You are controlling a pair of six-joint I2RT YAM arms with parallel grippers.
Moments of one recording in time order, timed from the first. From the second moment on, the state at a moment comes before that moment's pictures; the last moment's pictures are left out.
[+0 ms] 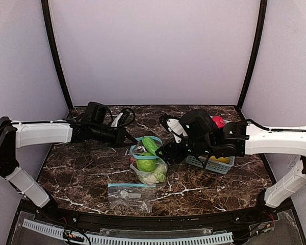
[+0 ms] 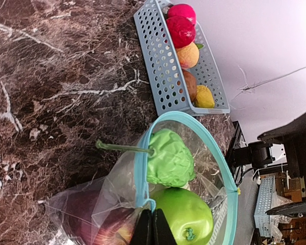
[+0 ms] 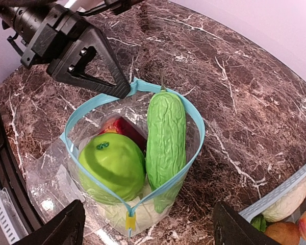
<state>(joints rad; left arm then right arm) -0.60 1.53 0.97 -0.13 0.60 -0.52 1.13 1.43 1.13 -0.37 0.20 0.23</state>
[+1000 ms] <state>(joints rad) -0.62 1.50 0.95 -0.06 0.64 -0.45 0.86 1.66 1.22 -0.16 -0.26 0.23</state>
